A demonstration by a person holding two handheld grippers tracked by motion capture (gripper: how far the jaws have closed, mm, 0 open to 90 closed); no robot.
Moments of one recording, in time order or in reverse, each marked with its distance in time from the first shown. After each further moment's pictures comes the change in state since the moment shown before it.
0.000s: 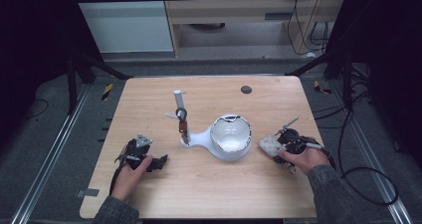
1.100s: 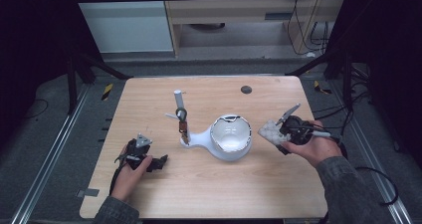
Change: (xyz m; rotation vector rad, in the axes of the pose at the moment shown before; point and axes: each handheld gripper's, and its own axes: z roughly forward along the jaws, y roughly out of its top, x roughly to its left) left arm 0.000 0.000 0.000 0.000 0.000 0.001; right arm 0.016 0.027 -0.078 -0.048 -0.114 -0.173
